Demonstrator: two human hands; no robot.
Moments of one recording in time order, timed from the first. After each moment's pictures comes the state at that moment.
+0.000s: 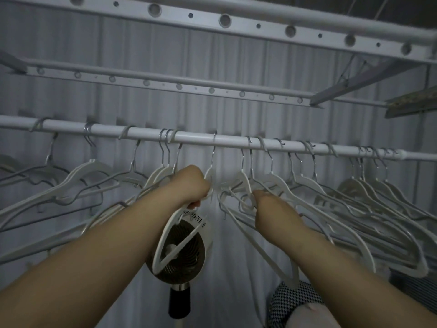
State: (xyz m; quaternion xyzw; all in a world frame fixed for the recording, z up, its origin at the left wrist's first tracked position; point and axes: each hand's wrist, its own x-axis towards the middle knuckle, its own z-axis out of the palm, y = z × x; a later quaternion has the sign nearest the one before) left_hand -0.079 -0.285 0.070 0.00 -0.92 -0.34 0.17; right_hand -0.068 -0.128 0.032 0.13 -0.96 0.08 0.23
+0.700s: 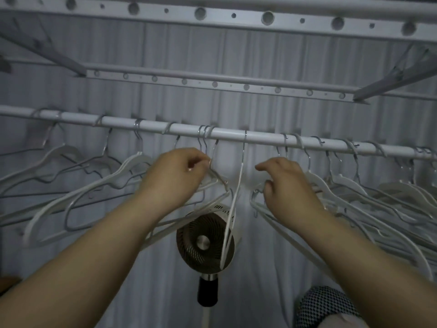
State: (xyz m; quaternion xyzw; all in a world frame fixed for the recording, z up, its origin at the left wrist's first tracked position) left_hand 0.000 -0.336 0.057 -0.03 -0.84 -0.29 0.45; right_hand -0.046 -0.160 0.053 0.28 -0.88 0.16 0.36
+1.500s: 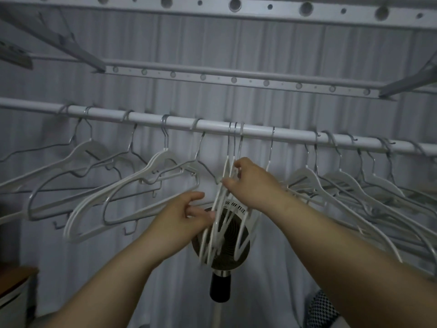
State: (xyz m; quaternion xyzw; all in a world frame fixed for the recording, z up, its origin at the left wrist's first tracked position) left_hand 0.014 -0.381 -0.010 -0.02 -0.79 -0.57 0.24; right_hand -0.049 -0.259 0.057 0.27 -0.92 0.22 0.19
